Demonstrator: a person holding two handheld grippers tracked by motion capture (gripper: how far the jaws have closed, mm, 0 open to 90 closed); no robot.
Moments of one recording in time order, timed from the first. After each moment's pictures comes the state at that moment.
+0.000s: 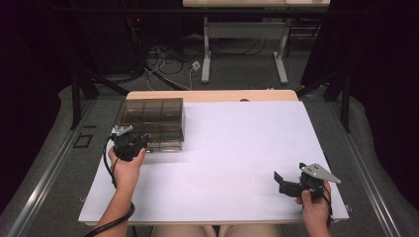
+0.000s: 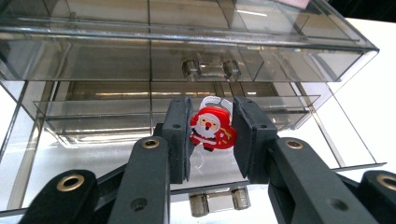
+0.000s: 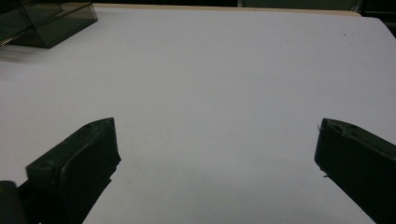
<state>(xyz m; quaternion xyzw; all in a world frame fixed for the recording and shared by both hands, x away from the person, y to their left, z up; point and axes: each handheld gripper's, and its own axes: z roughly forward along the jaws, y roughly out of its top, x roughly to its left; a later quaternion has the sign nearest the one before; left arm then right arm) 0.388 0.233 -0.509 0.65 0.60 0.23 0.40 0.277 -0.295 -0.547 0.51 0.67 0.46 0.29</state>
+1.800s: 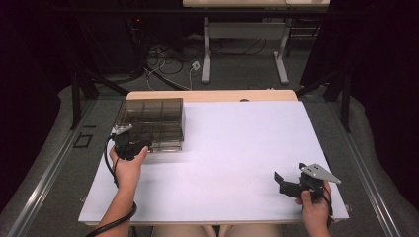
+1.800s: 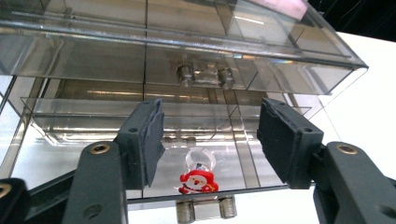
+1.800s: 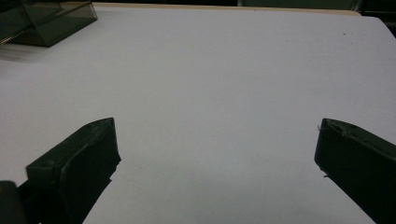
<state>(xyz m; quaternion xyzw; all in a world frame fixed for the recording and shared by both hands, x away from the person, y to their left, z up) 0.390 0.231 -0.505 0.63 0.62 0.22 0.42 0.277 -0.295 -0.547 0.51 0.67 0.46 0.29</state>
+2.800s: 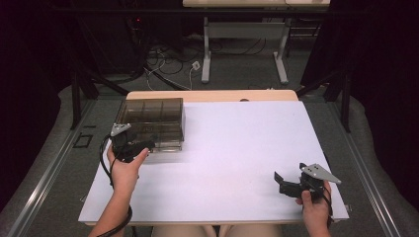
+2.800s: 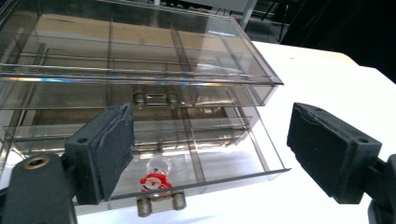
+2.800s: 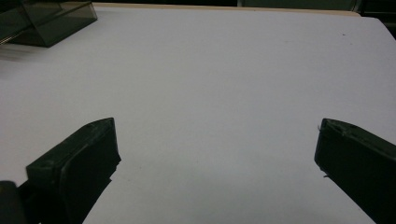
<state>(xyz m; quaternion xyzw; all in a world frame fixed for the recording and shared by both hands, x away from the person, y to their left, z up) 0.366 0.222 -0.476 0.64 0.57 0.21 0.46 0.276 -0.295 -0.547 0.51 0.67 0.46 0.29</state>
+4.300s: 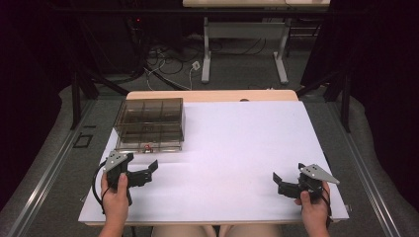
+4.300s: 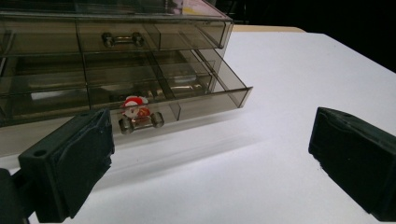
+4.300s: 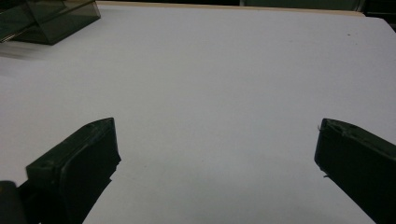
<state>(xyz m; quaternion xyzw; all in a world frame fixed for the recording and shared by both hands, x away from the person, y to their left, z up) 0.300 0.237 -0.516 0.68 0.49 0.22 0.50 0.276 -0.292 -0.547 0.51 0.67 0.46 0.29</state>
